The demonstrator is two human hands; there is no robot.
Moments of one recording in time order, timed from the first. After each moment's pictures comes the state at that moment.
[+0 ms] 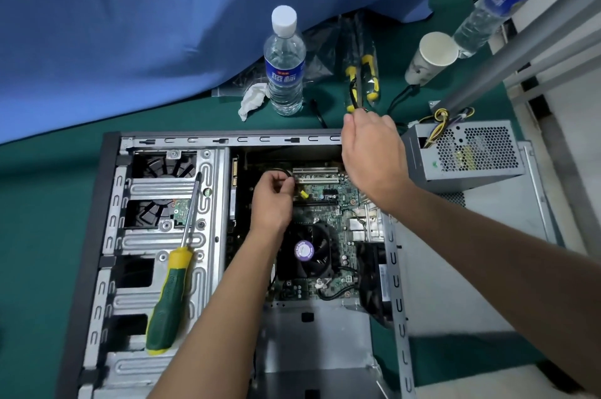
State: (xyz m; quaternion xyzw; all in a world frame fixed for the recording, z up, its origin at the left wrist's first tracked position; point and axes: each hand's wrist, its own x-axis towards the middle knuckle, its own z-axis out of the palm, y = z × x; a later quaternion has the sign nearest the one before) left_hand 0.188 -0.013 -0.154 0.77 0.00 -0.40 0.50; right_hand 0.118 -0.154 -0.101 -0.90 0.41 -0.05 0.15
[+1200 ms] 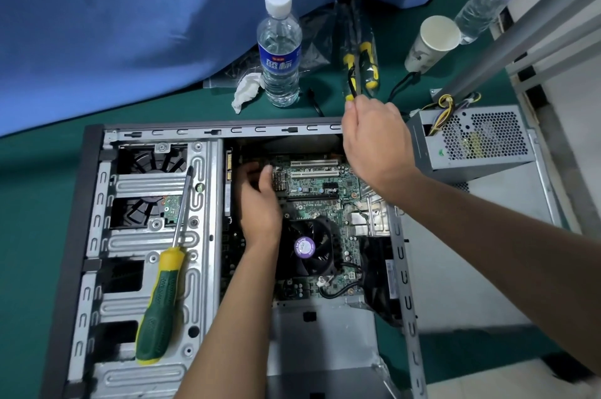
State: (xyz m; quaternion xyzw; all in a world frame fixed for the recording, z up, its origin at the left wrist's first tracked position) left_hand 0.186 -0.002 -0.169 0.84 0.07 -0.27 0.46; right_hand 0.116 -0.153 -0.101 -0.89 0.41 -0.08 0.15
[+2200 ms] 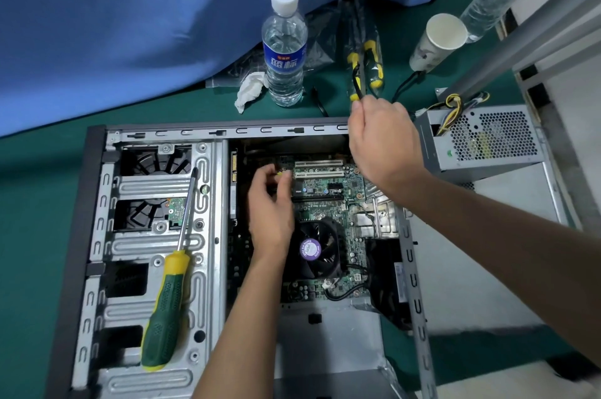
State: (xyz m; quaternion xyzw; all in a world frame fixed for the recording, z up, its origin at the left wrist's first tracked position) left_hand 0.179 0.003 -0.170 0.83 -0.04 -0.27 0.49; right_hand 0.118 -0.151 -0.098 -0.89 0.42 -0.06 0.15
